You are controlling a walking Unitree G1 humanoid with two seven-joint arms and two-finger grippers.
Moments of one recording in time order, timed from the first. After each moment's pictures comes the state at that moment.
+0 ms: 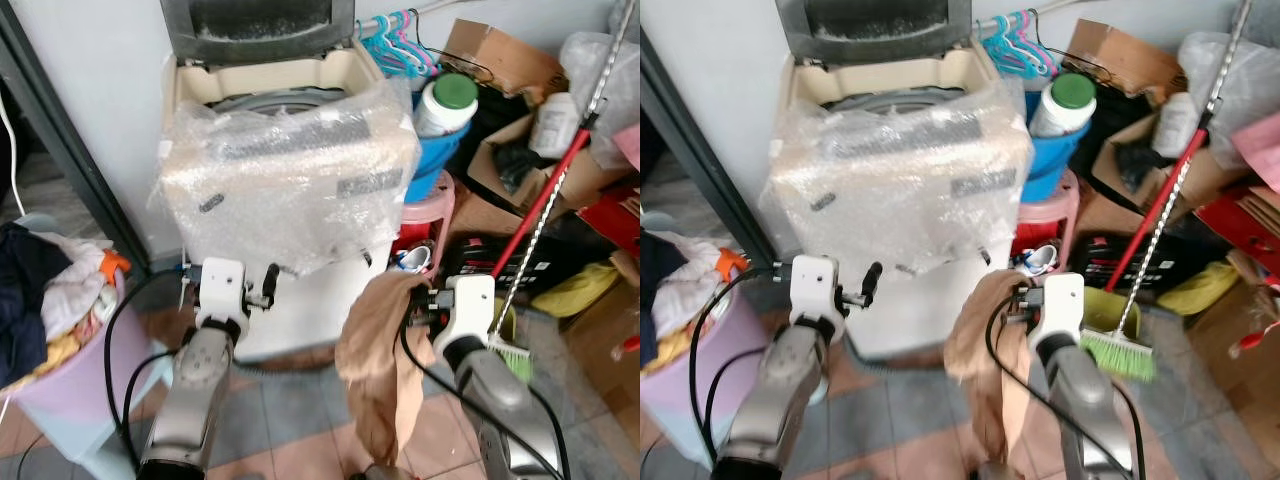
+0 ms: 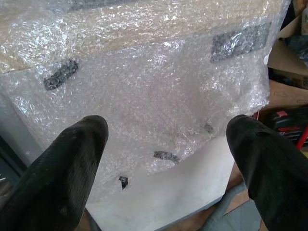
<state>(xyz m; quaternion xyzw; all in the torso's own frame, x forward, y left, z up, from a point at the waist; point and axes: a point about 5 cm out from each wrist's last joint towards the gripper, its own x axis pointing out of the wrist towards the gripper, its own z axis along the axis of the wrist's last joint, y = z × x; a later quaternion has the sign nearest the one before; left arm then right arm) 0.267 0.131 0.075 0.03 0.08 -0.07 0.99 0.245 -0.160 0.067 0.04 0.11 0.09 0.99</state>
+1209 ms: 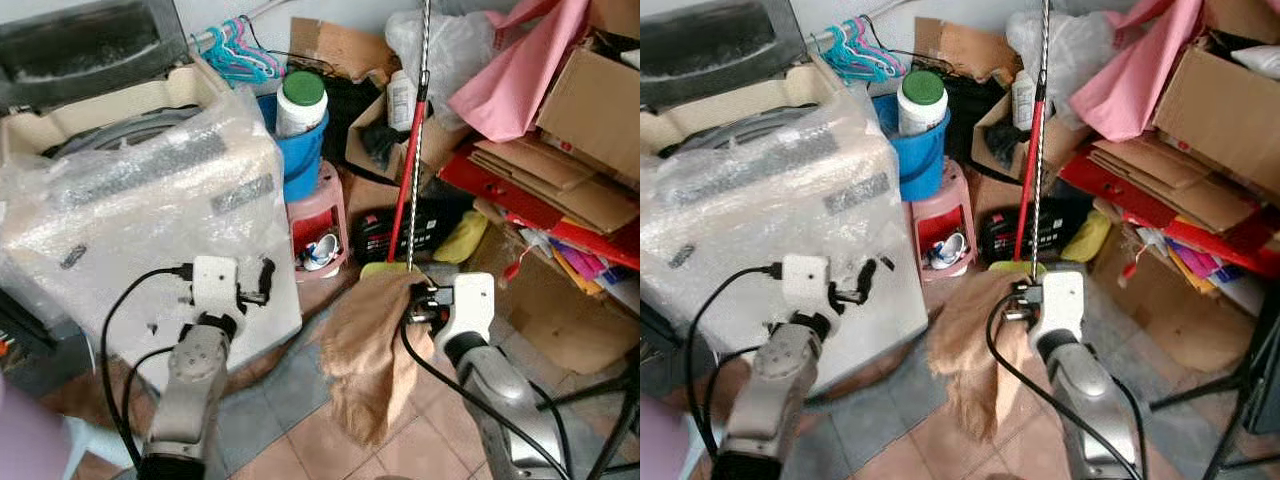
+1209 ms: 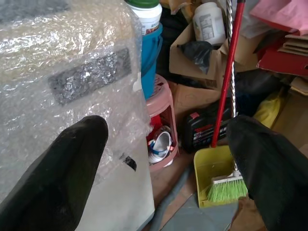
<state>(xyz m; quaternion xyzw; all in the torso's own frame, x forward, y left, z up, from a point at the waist) 0.266 0.122 0.076 0.00 0.07 -0.09 0.99 0.248 -0.162 0.066 0.03 0.12 0.08 0.99</state>
